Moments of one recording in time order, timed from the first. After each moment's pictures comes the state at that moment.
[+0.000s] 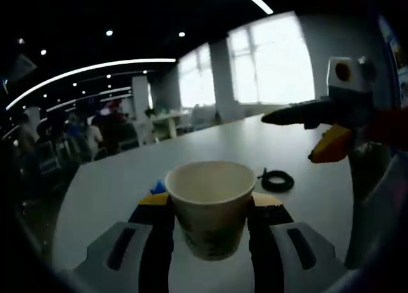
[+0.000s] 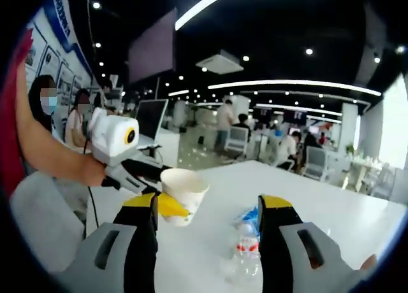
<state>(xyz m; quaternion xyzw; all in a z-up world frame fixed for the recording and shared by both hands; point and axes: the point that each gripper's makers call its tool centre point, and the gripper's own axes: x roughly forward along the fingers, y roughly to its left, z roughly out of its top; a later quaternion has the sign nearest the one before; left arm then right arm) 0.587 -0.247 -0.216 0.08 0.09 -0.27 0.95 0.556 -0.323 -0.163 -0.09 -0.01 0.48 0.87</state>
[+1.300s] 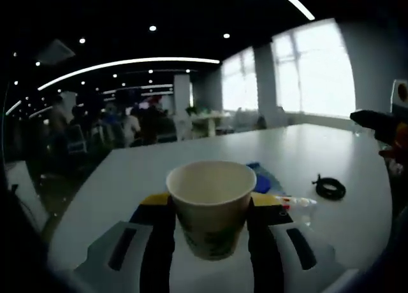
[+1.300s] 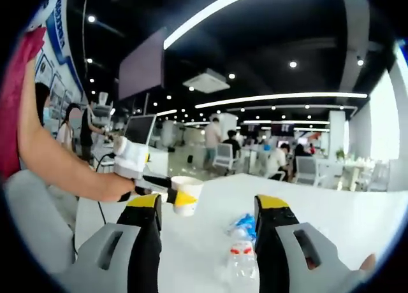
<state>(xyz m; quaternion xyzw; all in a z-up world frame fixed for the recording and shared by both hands) 0.661 -0.169 -0.255 0.03 0.08 -0.13 0.99 0.567 -0.341 -0.176 -0.05 -0.05 0.45 0.89</state>
